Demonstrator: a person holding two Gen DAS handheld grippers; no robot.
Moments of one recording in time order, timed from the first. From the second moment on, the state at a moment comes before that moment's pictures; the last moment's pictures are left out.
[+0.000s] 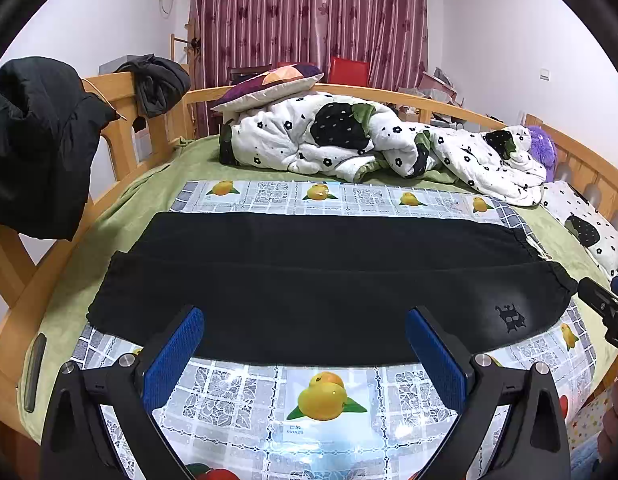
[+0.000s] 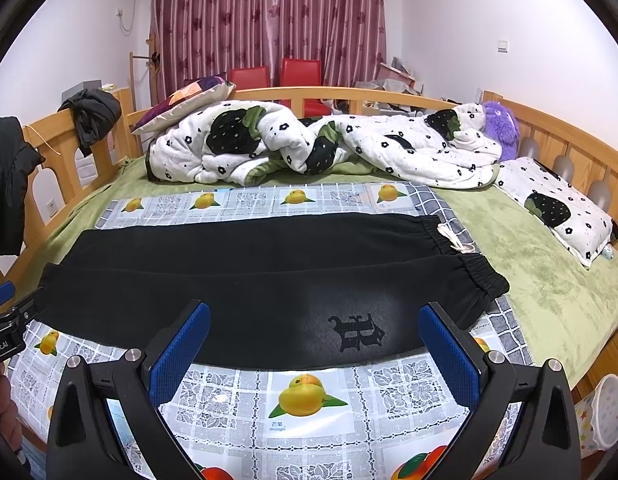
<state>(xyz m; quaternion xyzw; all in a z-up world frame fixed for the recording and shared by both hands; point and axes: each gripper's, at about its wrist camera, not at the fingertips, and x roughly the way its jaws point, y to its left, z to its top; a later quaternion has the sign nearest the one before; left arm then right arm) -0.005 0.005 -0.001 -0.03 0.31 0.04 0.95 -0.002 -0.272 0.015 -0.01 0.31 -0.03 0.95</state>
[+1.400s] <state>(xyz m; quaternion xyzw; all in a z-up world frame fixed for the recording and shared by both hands) 0.019 0.120 -0.145 -0.21 0.44 -0.01 0.88 0.017 -0.337 -0.113 0.08 0.40 -0.03 0.91</state>
